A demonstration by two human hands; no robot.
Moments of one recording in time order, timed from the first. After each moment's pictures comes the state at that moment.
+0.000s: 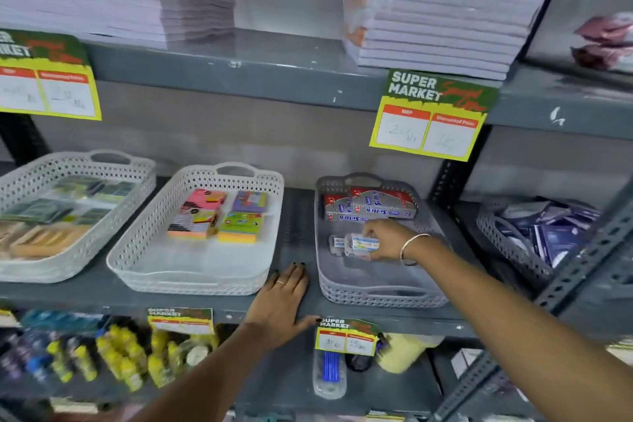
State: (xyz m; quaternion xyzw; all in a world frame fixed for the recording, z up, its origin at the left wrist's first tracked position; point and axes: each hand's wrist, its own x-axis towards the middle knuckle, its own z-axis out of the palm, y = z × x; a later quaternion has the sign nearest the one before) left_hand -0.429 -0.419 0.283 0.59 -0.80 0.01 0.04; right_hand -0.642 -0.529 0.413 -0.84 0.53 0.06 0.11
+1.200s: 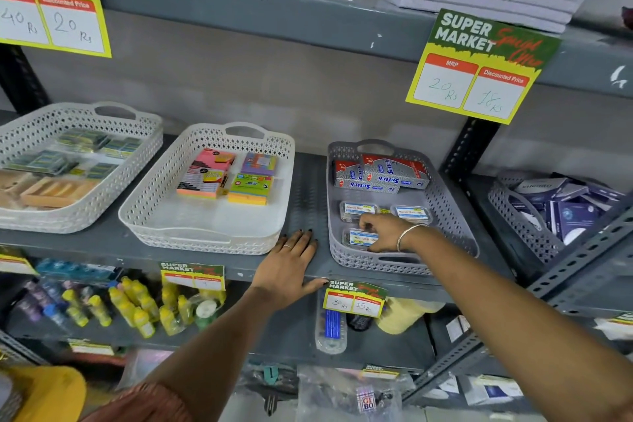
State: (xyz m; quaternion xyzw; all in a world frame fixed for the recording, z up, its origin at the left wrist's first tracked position) left_hand -0.425 -0.416 0.280 0.60 -0.80 0.04 0.05; right_hand -0.628 -0.511 0.376 -0.84 0.50 0.11 0.16
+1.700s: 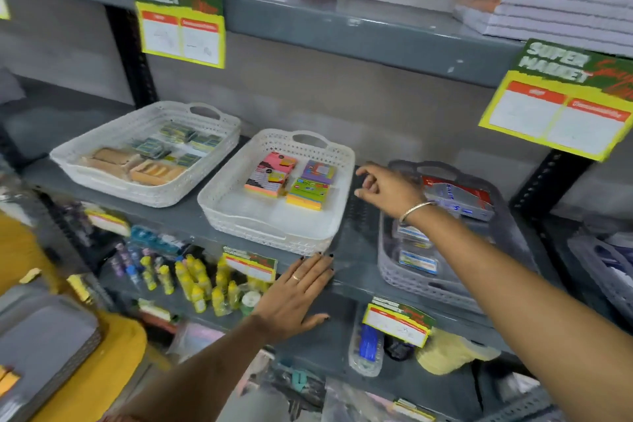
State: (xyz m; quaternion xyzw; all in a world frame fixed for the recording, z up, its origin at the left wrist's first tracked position) left_hand -0.379 -0.344 0.263 0.58 -0.80 0.11 0.07; right_hand -0.520 -0.507 0.447 -0.89 0.40 -0.14 0.15
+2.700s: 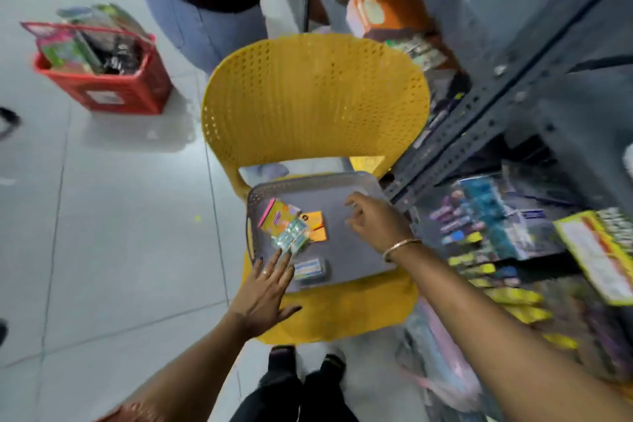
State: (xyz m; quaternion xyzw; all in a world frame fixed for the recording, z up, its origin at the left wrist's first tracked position) left_hand -0.014 0.068 0.025 0.94 -0.30 -0.17 0.04; right_hand 0.061 -0.166 0.162 -0.96 -0.01 0.17 0.24
